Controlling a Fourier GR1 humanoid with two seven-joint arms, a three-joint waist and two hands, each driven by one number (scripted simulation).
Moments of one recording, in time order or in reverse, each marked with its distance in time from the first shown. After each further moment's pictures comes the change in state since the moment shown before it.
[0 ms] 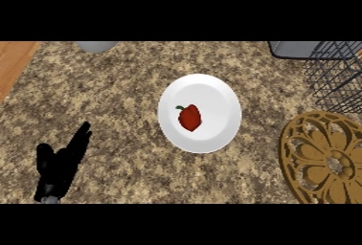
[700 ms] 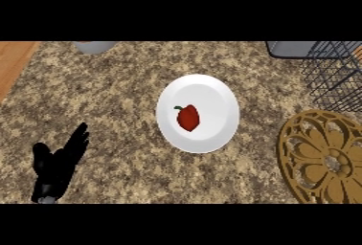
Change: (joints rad) left arm 0.005 -0.005 0.025 0.002 0.003 -0.008 0.014; right arm -0.048 -0.183 -0.148 0.192 -0.100 -0.001 -0.038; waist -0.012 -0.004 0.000
